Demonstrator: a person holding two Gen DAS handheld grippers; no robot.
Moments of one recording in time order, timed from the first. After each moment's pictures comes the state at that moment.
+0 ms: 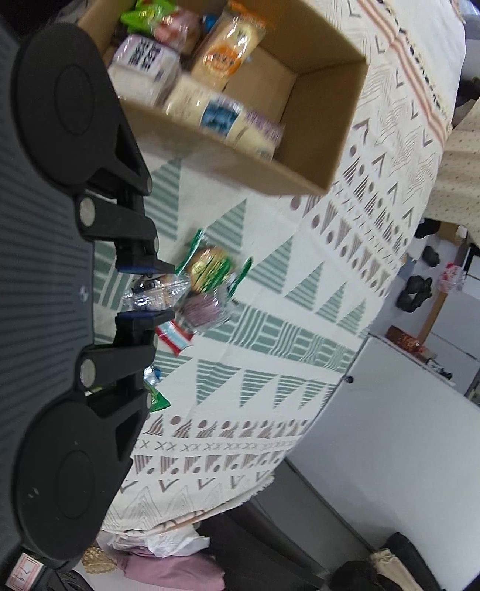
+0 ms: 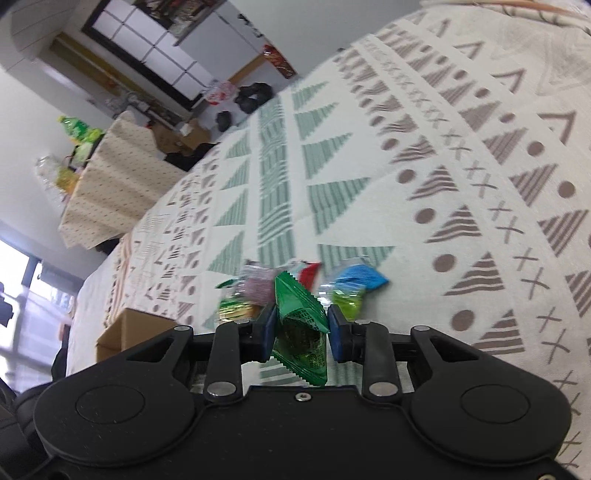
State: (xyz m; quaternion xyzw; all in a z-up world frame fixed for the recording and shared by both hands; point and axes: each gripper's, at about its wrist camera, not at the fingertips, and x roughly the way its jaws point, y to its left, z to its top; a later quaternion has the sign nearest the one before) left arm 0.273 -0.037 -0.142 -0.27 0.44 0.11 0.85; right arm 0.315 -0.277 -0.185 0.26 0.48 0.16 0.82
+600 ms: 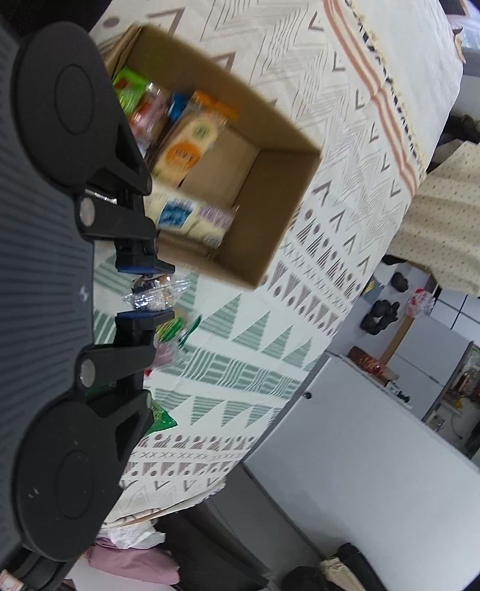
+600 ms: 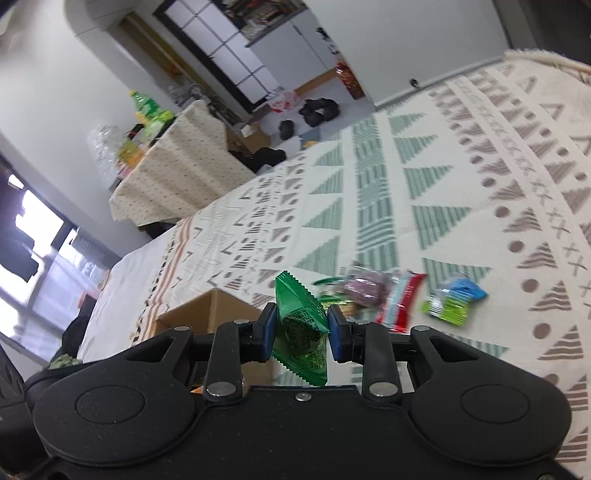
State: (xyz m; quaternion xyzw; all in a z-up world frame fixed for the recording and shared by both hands) left arm 0.225 0.035 -0.105 -0.30 0.39 0.14 0.86; right arm 0.284 -0.209 -0.133 0.21 0.42 0.24 0.85
